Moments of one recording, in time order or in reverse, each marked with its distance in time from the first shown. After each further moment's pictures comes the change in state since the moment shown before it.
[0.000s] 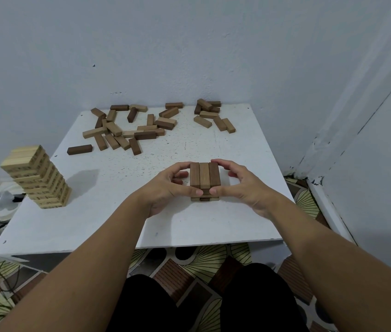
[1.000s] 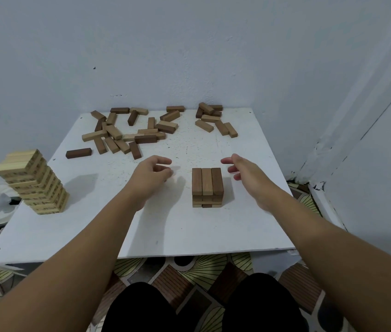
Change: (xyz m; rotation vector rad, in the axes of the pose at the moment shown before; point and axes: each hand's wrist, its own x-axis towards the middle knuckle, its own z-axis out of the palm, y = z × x) left_hand 0.000 0.024 -0.029 0.232 0.462 0.002; right_hand 0.021 -0.027 -0.005 -0.168 0.231 0.151
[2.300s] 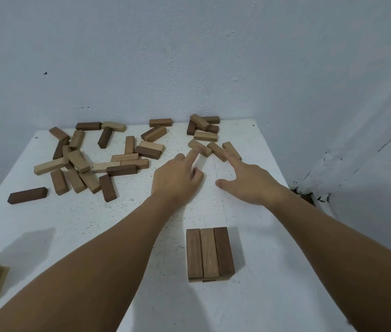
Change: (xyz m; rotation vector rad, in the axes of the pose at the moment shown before) left_hand 0.155 0.024 0.085 0.806 0.104 0.454; right_hand 0.145 -0.014 -0.029 -0.721 -0.021 -0.078
